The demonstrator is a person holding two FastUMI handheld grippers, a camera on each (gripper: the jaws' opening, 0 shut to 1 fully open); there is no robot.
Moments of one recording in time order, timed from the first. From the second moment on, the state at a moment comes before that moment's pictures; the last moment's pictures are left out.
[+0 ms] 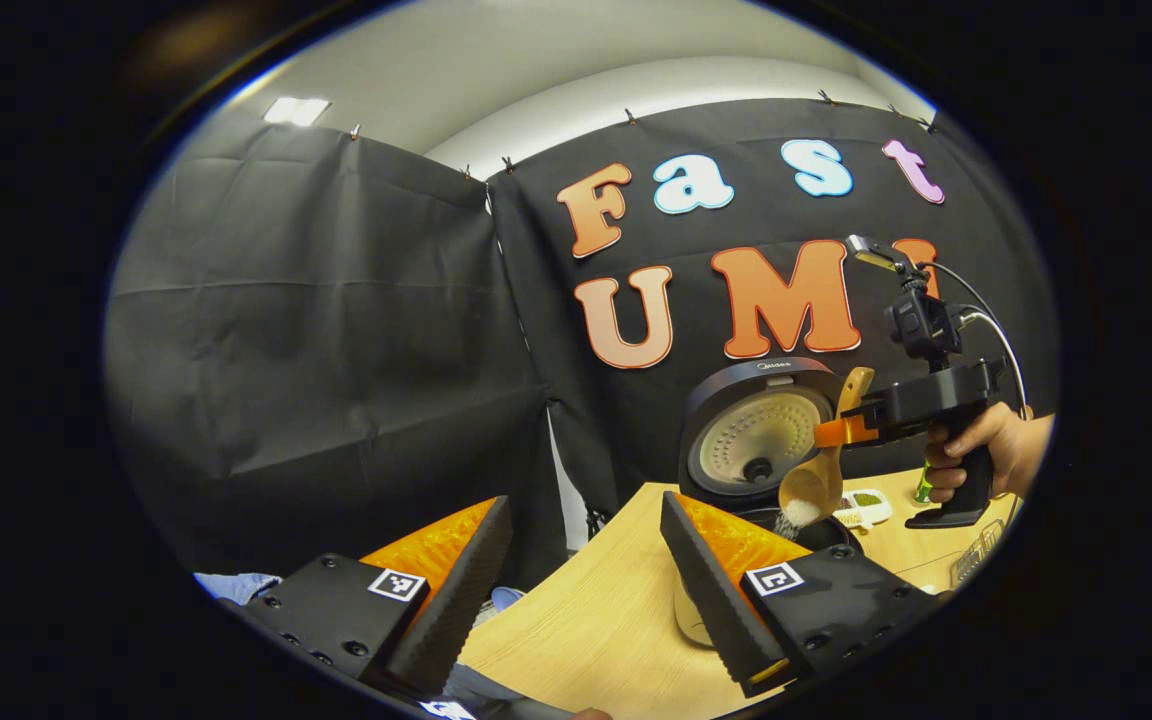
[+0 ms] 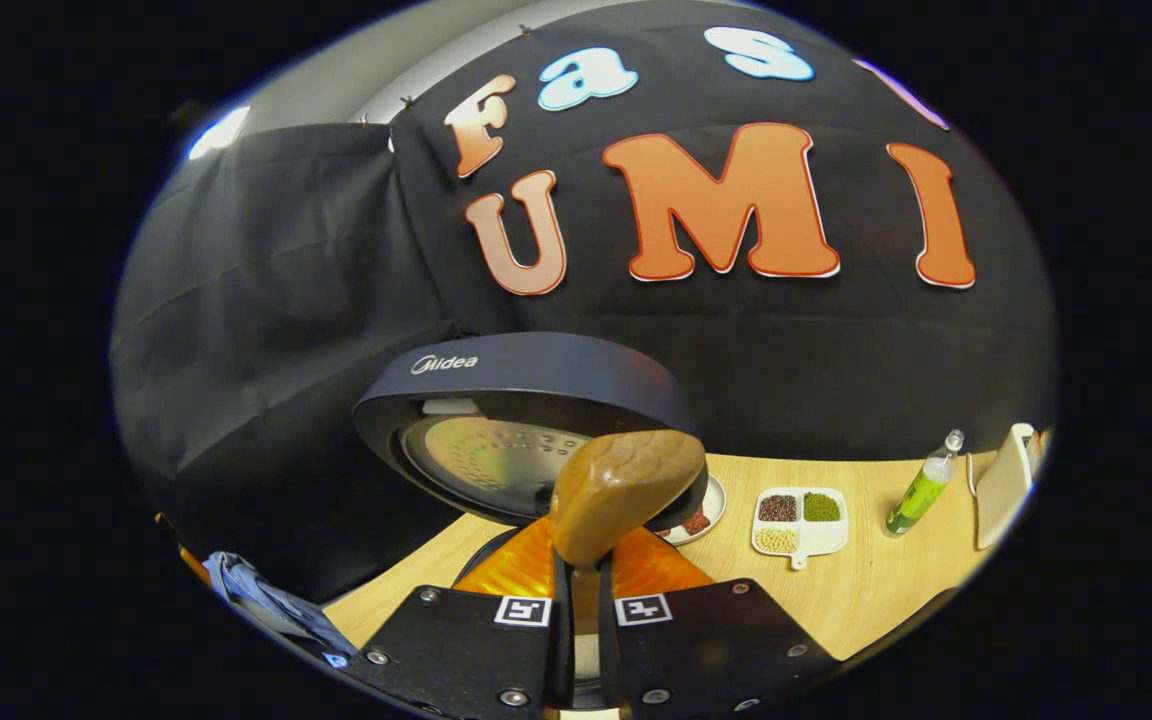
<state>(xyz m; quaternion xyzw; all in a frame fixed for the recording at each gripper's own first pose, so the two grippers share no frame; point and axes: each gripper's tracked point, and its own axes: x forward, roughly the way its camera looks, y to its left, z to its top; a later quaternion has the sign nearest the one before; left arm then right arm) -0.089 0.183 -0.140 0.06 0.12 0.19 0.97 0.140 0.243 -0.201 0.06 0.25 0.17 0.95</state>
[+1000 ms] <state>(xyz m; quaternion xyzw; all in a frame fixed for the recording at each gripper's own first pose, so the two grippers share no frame) -0.091 0.190 -0.160 0.06 0.14 0.20 0.97 0.120 0.279 -0.196 -0.12 0.18 0.24 0.95</state>
